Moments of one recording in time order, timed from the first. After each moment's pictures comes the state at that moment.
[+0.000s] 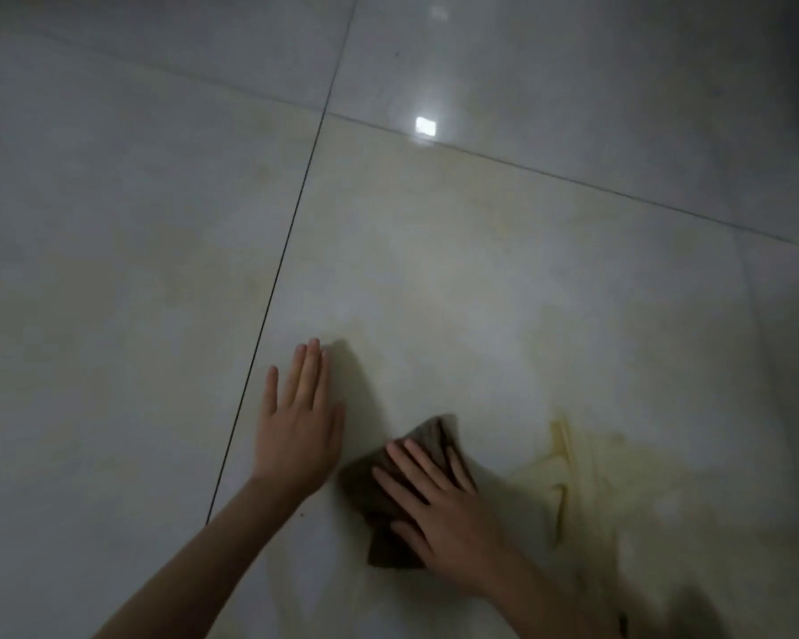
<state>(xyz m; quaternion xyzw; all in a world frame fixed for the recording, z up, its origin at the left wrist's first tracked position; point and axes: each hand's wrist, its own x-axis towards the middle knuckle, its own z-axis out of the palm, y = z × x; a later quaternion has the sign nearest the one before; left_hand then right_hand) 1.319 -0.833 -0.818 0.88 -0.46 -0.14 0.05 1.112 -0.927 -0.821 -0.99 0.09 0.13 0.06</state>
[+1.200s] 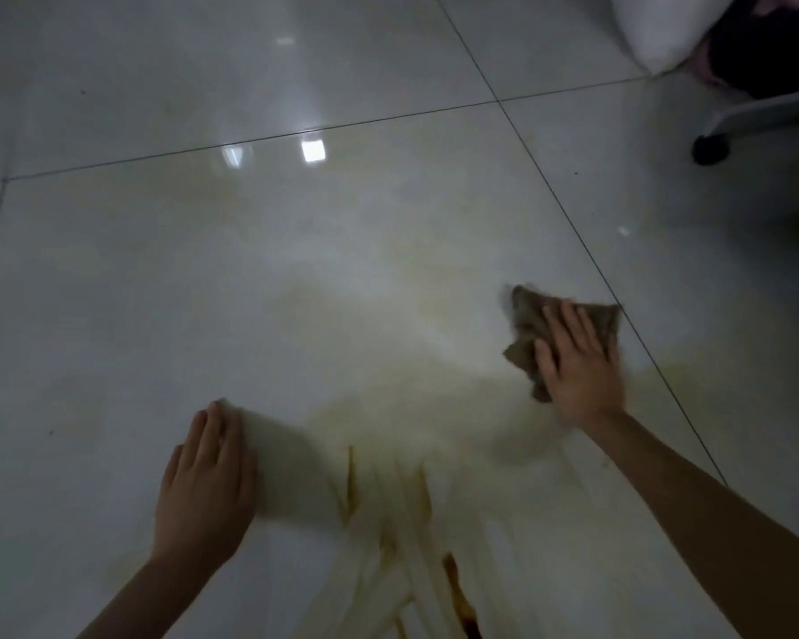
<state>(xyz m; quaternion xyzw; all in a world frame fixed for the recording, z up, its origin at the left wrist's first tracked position) 1.147 -0.929 -0.811 0.85 -0.50 -0.16 -0.01 0.817 -1.181 -0.847 -0.80 0.59 -0.03 0.07</state>
